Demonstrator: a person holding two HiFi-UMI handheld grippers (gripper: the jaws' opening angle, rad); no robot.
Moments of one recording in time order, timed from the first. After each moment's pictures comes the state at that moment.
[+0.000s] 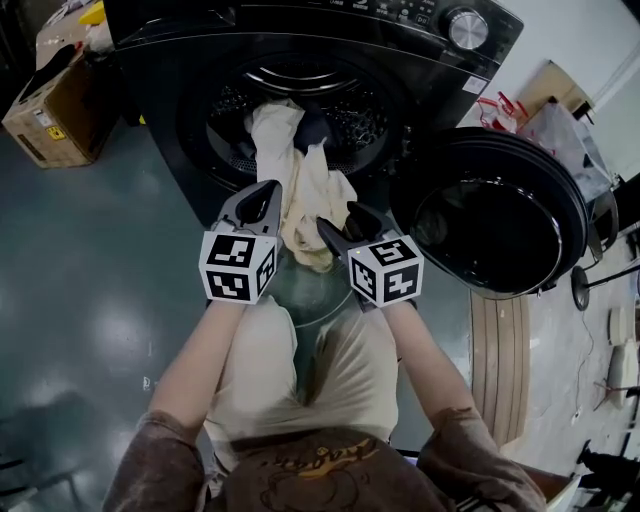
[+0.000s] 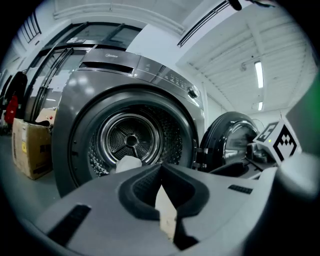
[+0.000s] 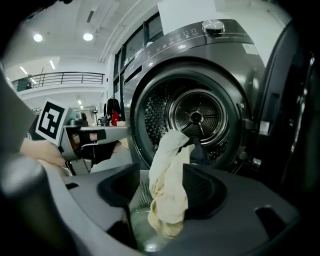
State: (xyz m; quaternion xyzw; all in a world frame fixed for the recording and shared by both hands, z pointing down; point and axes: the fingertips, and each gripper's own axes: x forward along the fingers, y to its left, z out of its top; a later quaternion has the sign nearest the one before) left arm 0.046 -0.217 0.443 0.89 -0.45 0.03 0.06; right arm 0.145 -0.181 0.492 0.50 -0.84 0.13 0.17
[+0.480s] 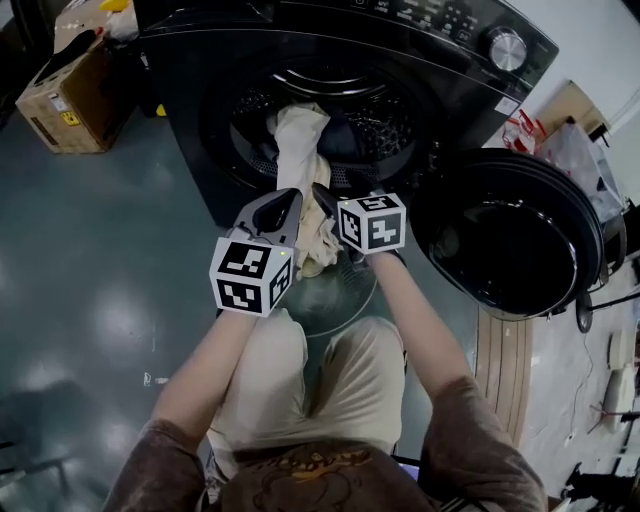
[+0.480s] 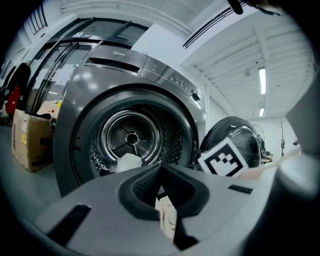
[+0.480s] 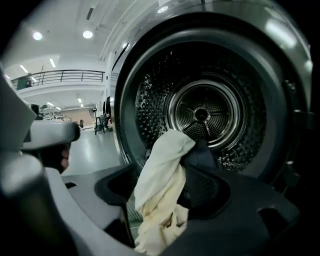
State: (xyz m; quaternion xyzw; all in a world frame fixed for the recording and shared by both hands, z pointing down) left arm 0.040 -0.214 0.444 0.89 -0.45 0.02 0.09; right arm 0.115 -0.290 0.517 0.49 -0.84 0.13 0.18
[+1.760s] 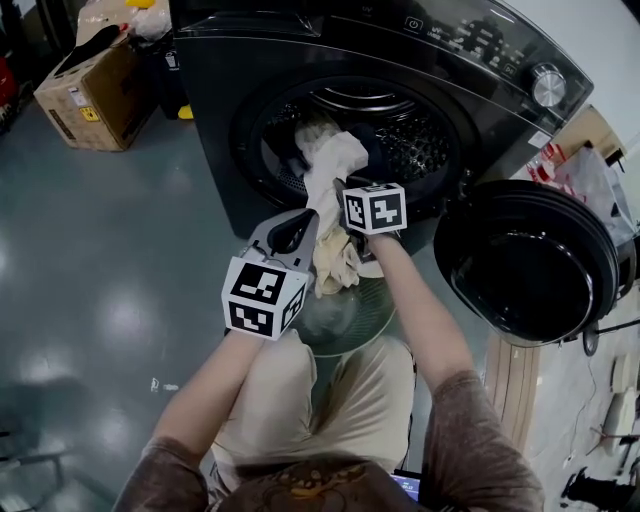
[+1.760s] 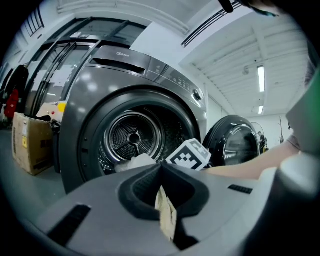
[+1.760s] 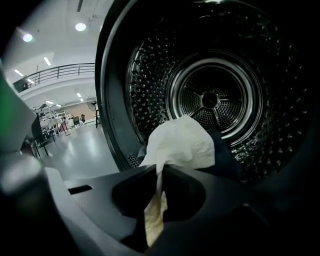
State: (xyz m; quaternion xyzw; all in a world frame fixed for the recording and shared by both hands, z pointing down) left arm 0.015 -0.217 0.446 0.89 -0.45 0.03 0.08; right arm 0.081 -0.355 0.552 0.47 -0.84 0.17 0.23
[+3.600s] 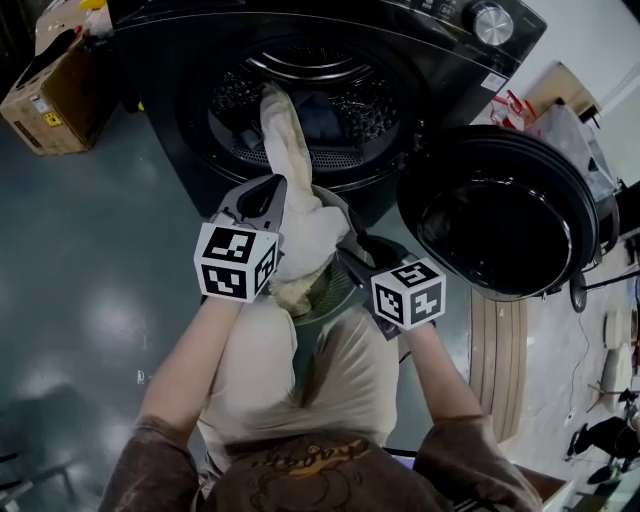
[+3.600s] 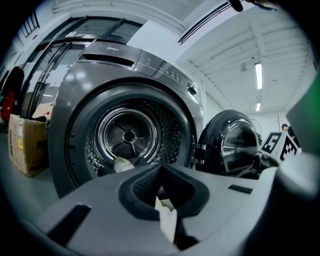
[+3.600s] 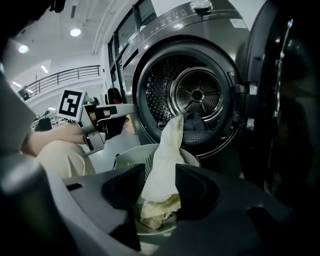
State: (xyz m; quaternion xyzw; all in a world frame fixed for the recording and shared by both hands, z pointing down) left arm 0.046 -0.218 0.454 0.90 -0.44 0.04 0.08; right arm 0.164 -0.128 0.541 0.46 -0.83 0.22 0.23
